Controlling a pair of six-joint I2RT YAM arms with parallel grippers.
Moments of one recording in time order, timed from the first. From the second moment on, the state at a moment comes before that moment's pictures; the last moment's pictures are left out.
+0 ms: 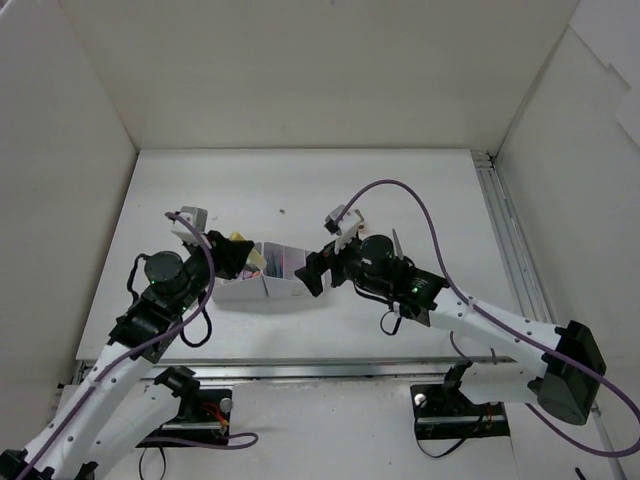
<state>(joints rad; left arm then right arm) -0.50 0.71 0.72 -0.13 0.08 -0.43 0.90 1.22 0.83 0.10 -0.04 0.18</state>
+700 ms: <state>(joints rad) -0.35 0.96 0.70 -0.04 -0.03 -0.33 0.84 1.04 0.78 -0.08 0.26 0.18</state>
